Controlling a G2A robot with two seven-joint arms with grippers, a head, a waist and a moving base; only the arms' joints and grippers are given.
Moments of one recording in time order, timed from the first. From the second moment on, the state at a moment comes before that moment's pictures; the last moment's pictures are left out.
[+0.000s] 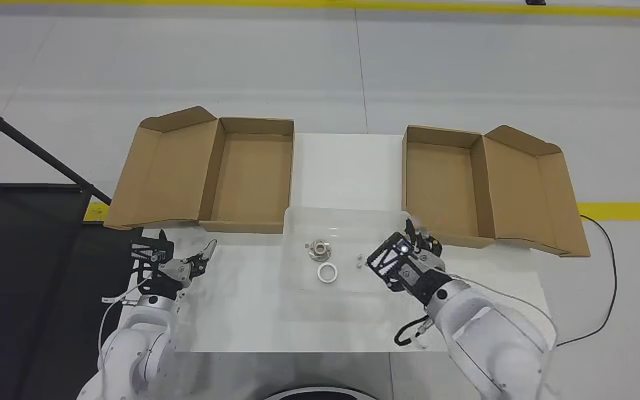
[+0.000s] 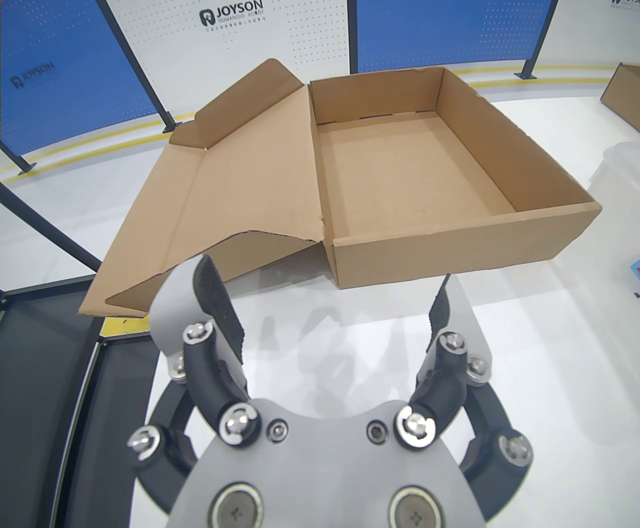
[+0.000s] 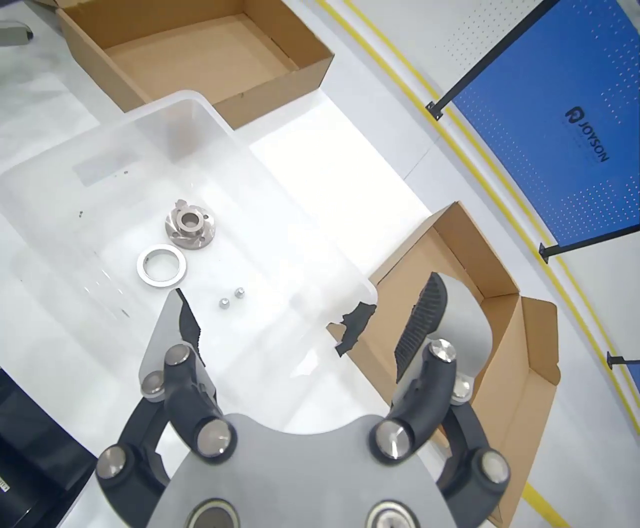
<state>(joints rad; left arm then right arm) 1.72 -1.16 -1.59 -1.79 1.30 0.03 0.05 -1.44 -1.16 1.26 -2.26 -1.56 -0.33 0.79</state>
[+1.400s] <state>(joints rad) 1.72 -1.16 -1.59 -1.79 1.30 0.03 0.05 -0.80 -1.29 0.90 -1.63 -1.08 -0.07 1.45</state>
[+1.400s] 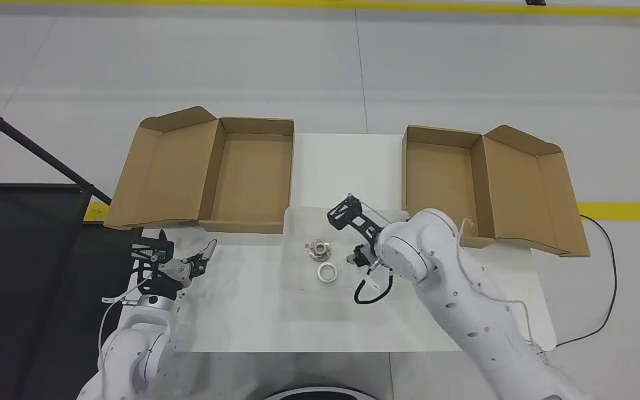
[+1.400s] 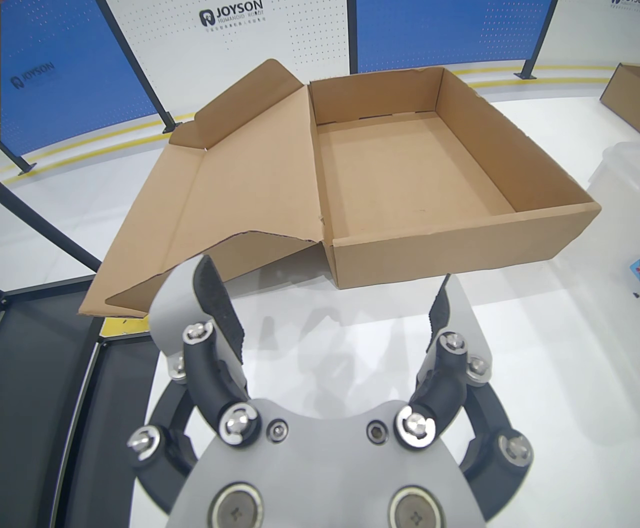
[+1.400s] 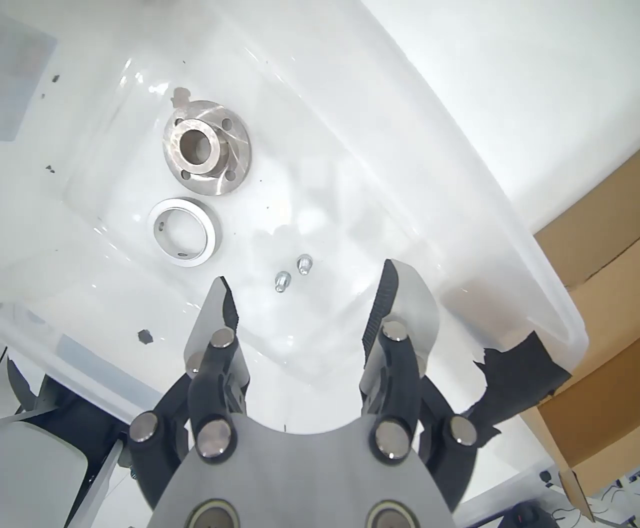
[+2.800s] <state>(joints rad) 1.72 -1.16 -1.59 -1.79 1.30 0.03 0.05 -0.71 -1.33 0.85 -1.37 -0.96 -0.09 1.42</state>
